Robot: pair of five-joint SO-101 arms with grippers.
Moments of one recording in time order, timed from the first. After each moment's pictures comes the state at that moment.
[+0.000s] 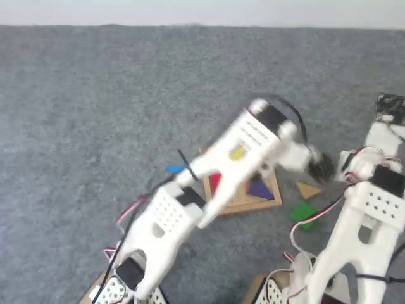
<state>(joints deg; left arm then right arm) 33.9 45.6 -49.5 98.6 -71.4 22.9 -36.9 41.2 62.7 13.5</state>
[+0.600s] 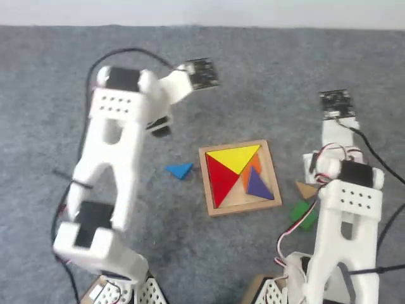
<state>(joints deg) 1.1 5.5 -6.3 88.0 -52.0 8.0 -38.3 44.3 63.5 19.8</state>
